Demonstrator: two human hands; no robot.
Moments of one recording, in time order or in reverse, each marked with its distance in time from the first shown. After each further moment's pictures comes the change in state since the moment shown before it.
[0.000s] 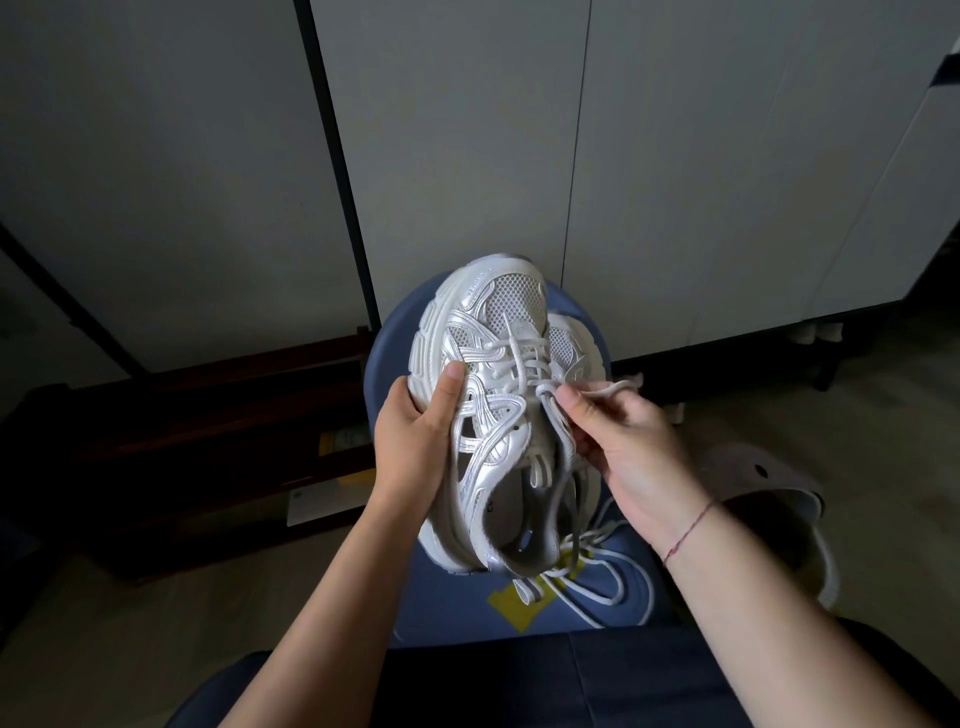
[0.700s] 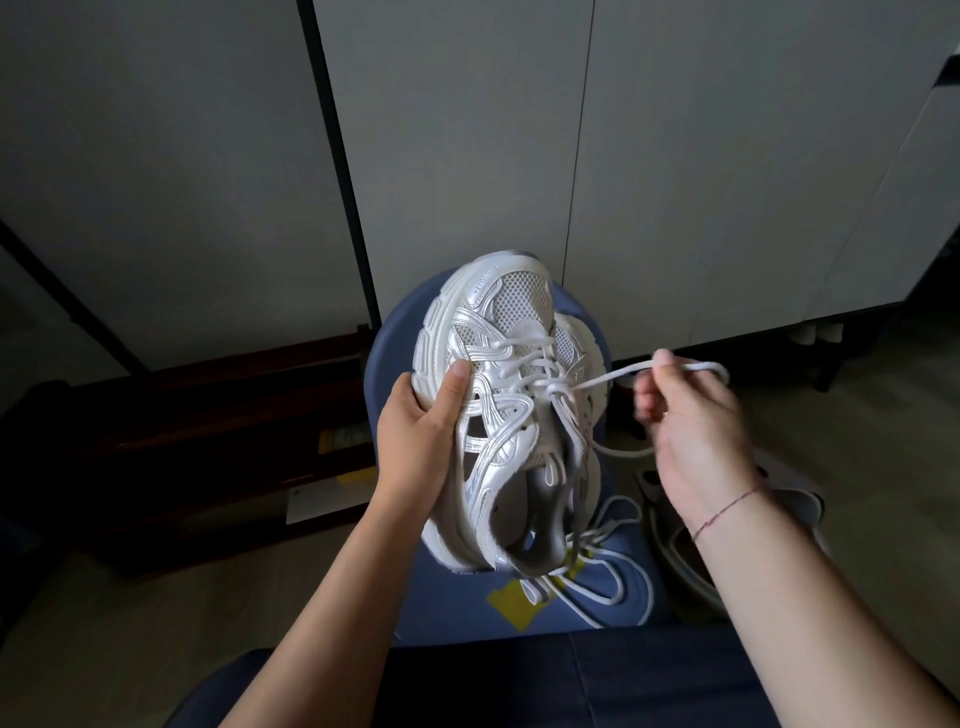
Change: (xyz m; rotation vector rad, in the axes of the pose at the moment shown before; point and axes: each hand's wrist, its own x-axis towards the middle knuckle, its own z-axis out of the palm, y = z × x) left_hand -0.002 0.001 0.001 0.008 -0.014 0.013; right_hand 0.025 -0.011 -0.027 0.082 0.324 -0.207
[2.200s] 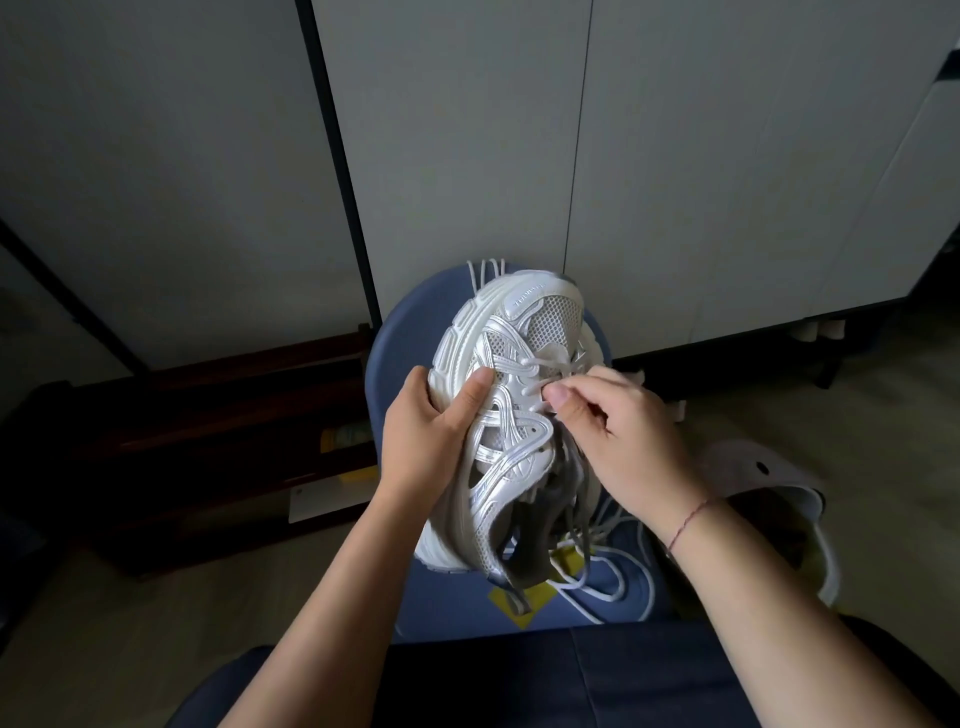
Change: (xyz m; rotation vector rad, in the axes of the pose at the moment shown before) left_hand 0.000 0.004 0.000 0.188 -0.033 0.120; right_hand -0.023 0.005 0.005 -0.900 -0.539 -0.635
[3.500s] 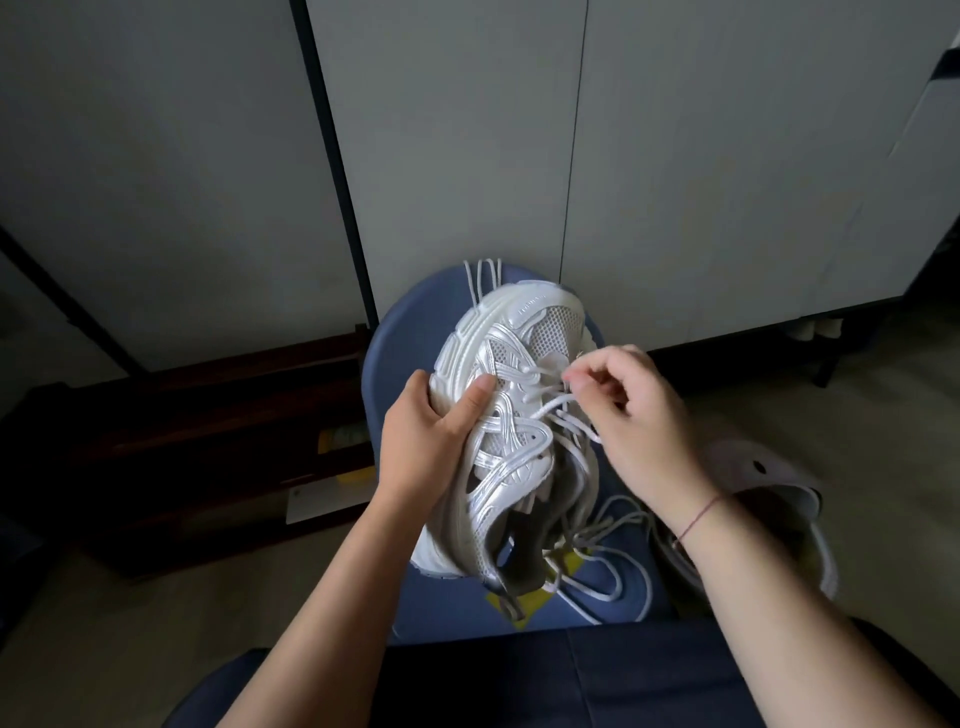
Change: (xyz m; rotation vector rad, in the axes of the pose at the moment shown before) left_hand -0.001 0.000 0.002 0.067 -0.012 0.010; right_hand 0.005 0.001 -0.006 0.156 0.088 0.134
